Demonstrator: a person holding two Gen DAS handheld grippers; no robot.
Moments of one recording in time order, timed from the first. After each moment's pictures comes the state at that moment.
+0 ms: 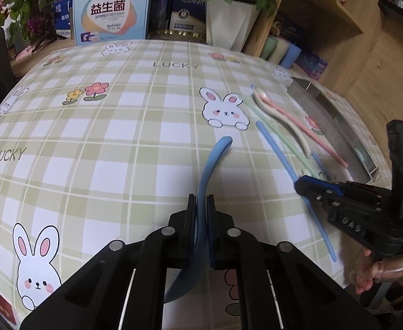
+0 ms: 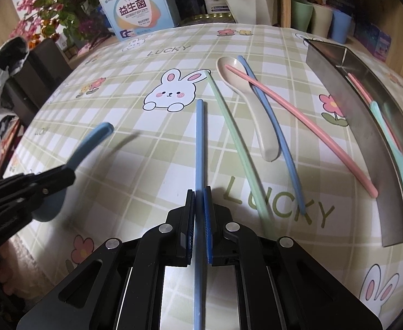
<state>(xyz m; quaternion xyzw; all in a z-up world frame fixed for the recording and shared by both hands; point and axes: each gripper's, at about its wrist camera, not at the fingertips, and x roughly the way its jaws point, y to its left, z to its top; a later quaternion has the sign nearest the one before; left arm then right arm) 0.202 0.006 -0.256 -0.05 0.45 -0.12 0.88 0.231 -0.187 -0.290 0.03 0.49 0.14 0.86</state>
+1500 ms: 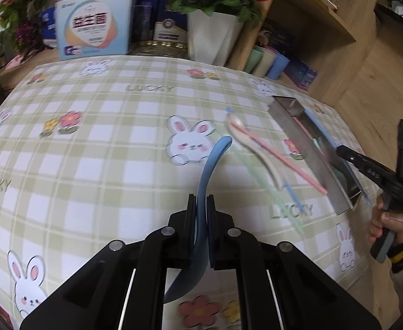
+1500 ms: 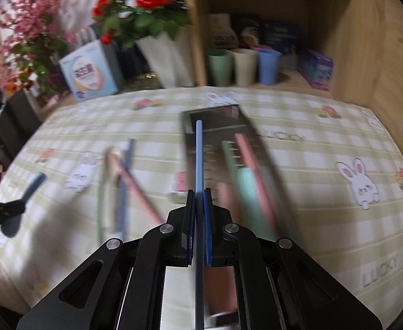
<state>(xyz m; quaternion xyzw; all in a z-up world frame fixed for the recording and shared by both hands) 0.238 -0.038 -0.222 -0.05 0.45 -0.14 0.88 0.274 -0.362 -0.240 0.04 0.40 0.06 0.92</state>
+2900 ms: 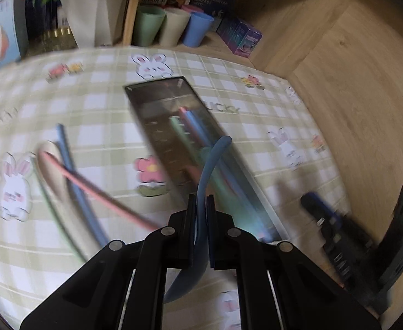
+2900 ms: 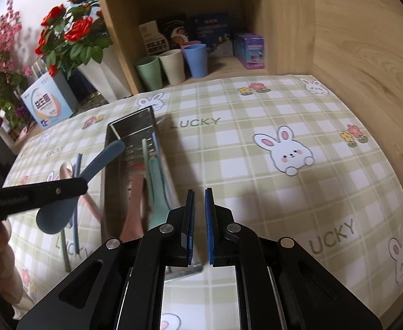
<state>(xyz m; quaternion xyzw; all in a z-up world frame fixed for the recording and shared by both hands) 0.316 -0.261 -0.215 -0.07 0.53 -0.25 0.81 0.225 -0.454 -0.231 0.12 0.39 -0.03 0.91</state>
